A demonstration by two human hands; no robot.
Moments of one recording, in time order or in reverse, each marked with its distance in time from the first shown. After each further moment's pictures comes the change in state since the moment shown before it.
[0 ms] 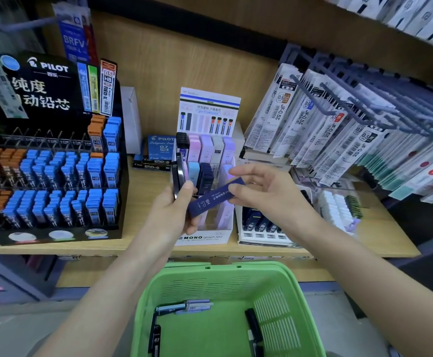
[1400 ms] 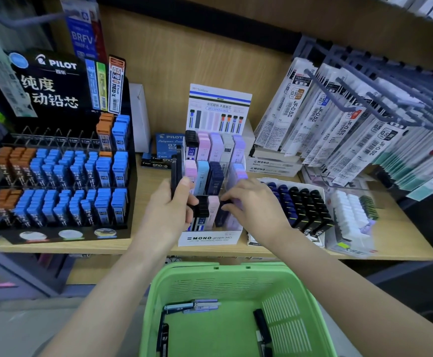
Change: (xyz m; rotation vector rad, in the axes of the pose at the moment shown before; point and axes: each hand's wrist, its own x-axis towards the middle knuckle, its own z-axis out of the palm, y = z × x) left_hand 0.004 0.006 -0.012 0.249 0.143 0.076; right_hand 0.046 0.078 0.012 -1.102 0.077 -0.460
